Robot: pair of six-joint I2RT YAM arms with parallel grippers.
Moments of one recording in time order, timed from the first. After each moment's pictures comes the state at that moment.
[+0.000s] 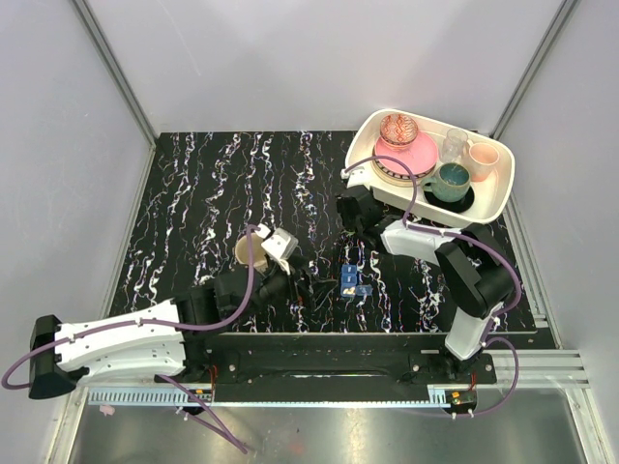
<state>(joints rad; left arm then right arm) -1.23 0.83 0.64 0.02 -0.32 -0.40 0.63 1.78 1.02 0.15 0.41 0.22</state>
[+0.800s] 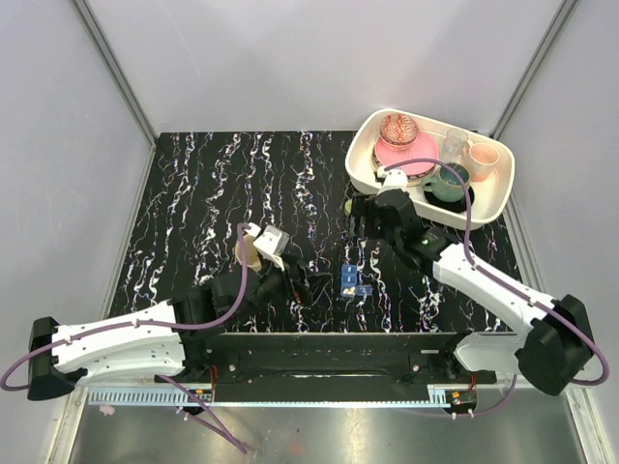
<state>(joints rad) -1.23 0.82 0.64 -0.01 -0.41 -0.46 0.65 1.26 0.93 -0.19 0.31 0.40</state>
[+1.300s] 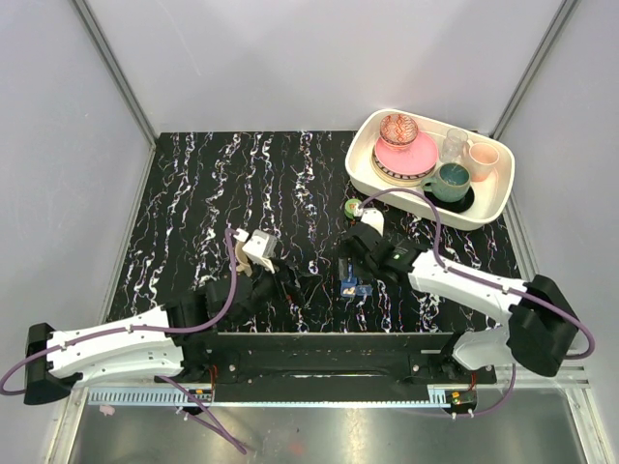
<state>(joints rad) -1.23 0.73 0.58 -0.06 -0.47 -0.55 0.87 1.34 0.89 -0.49 0.33 0.66</state>
